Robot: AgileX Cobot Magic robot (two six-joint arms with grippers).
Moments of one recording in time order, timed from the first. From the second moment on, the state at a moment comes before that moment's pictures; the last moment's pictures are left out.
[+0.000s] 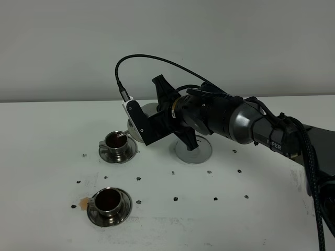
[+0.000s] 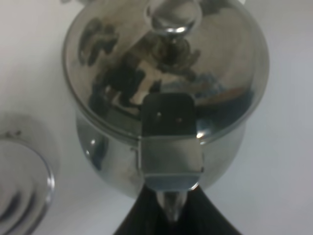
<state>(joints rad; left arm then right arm) 0.02 0.00 -0.51 -0.14 1.06 0.17 0.60 2.24 -1.79 -0.36 0.42 -1.28</state>
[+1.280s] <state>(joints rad) 0.02 0.00 -0.51 -0.14 1.06 0.17 0.55 2.04 -1.64 0.04 0.59 -0.46</state>
